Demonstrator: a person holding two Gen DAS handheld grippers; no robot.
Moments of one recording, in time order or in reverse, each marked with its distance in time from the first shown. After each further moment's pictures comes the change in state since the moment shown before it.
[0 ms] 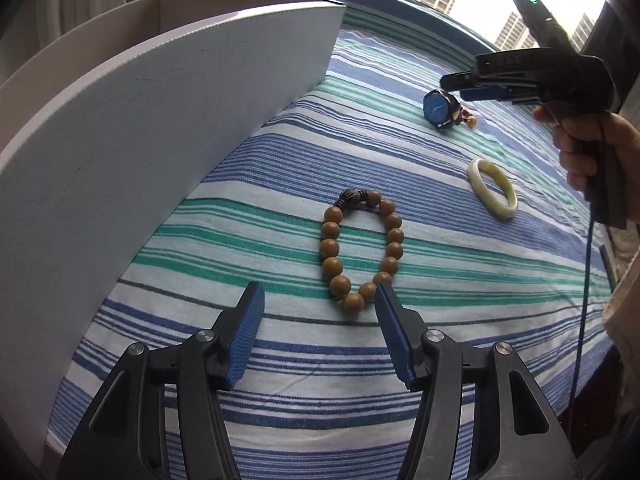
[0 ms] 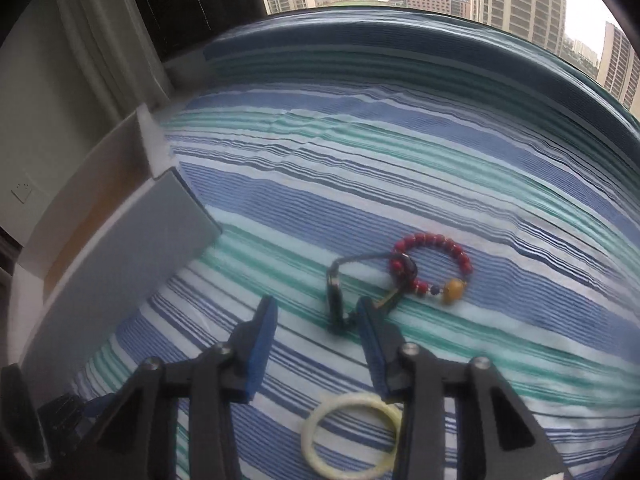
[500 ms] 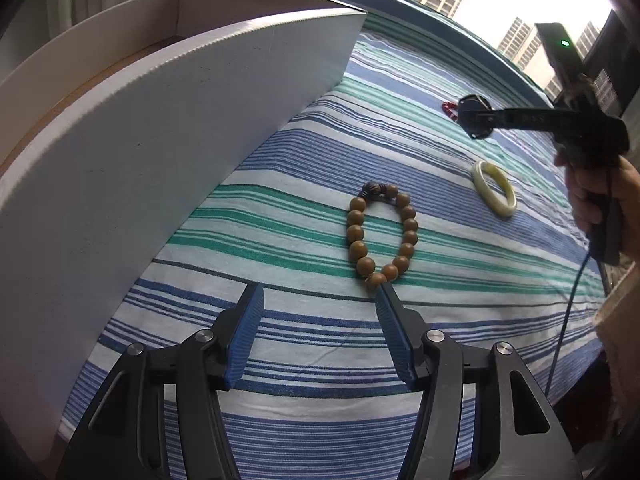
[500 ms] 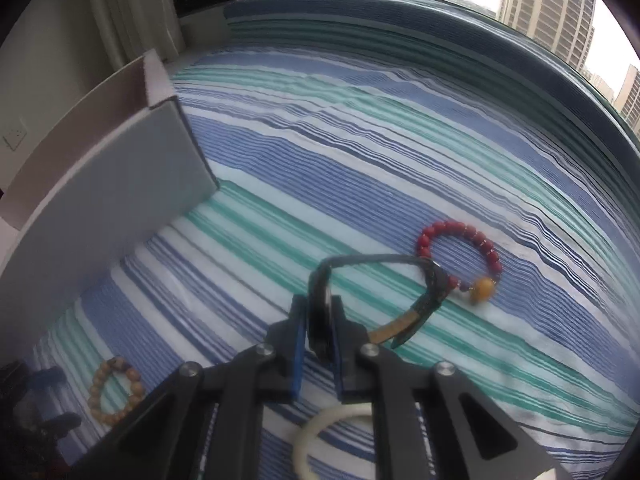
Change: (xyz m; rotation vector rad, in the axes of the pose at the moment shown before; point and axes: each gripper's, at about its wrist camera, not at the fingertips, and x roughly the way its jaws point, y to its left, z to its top) left arm -0.020 0.021 -0.005 -0.026 0.007 -0.010; right arm -0.009 0.019 -0.041 -0.146 -0.003 0.001
